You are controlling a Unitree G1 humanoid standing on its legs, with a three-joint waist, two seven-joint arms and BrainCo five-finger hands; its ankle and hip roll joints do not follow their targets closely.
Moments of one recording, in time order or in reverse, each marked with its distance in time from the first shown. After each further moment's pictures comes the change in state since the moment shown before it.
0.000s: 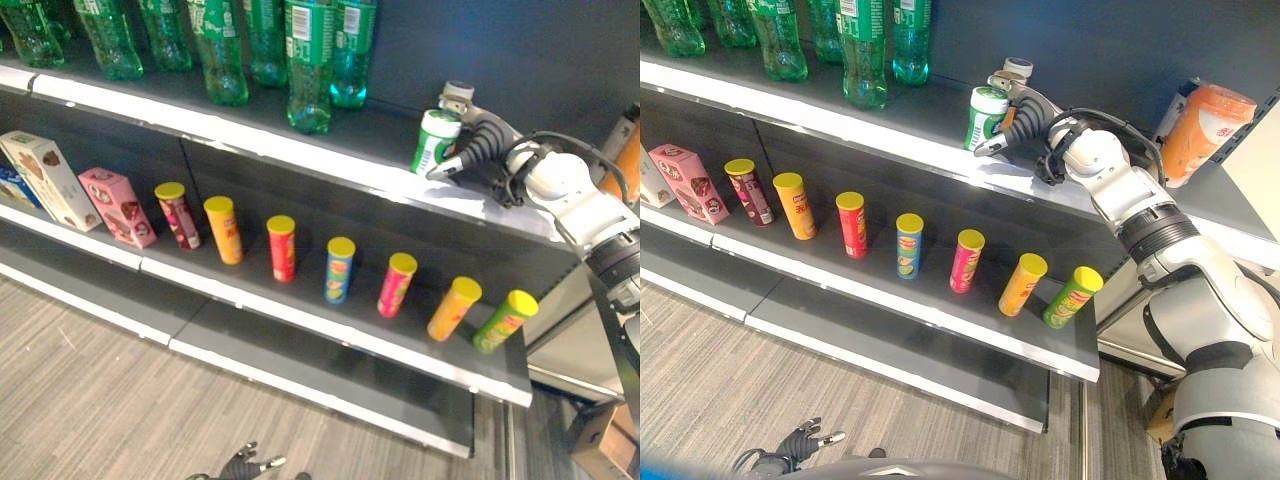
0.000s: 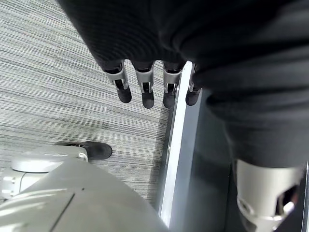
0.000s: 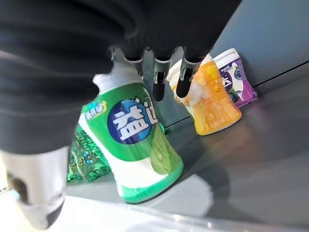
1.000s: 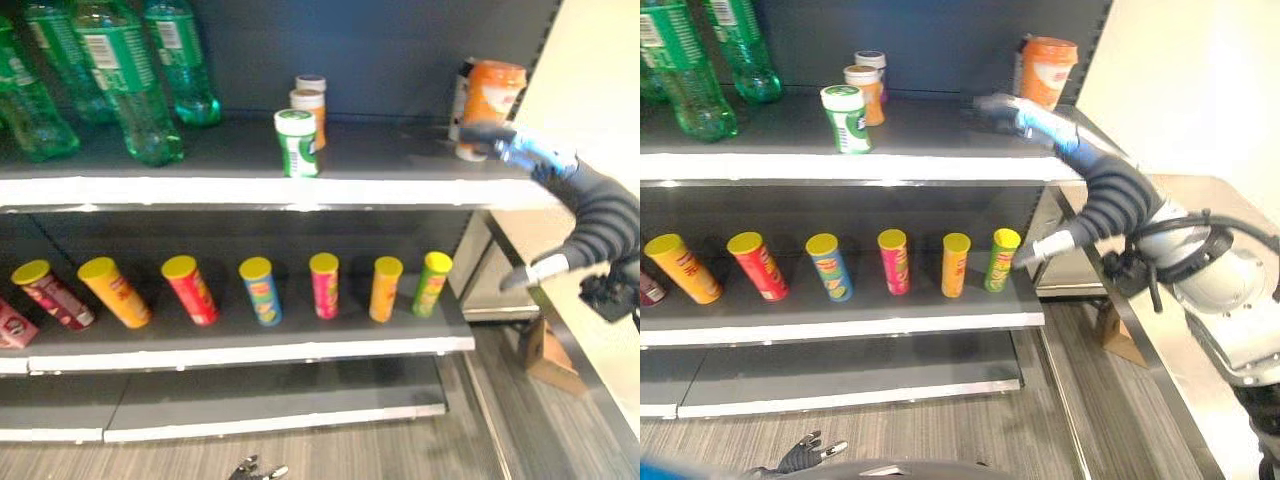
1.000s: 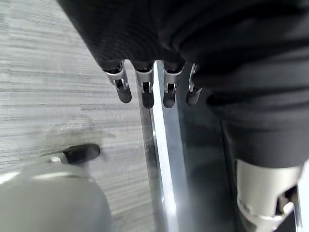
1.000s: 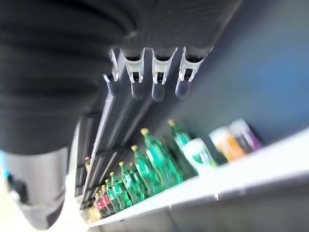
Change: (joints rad) left arm 0.051 -0.066 0.110 -0.008 0.053 -0.004 0.005; right arm 1.057 -0.279 -0.731 -1.080 0.360 -0.145 0.165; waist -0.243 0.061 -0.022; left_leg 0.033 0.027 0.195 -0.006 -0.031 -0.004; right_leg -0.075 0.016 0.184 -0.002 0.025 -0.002
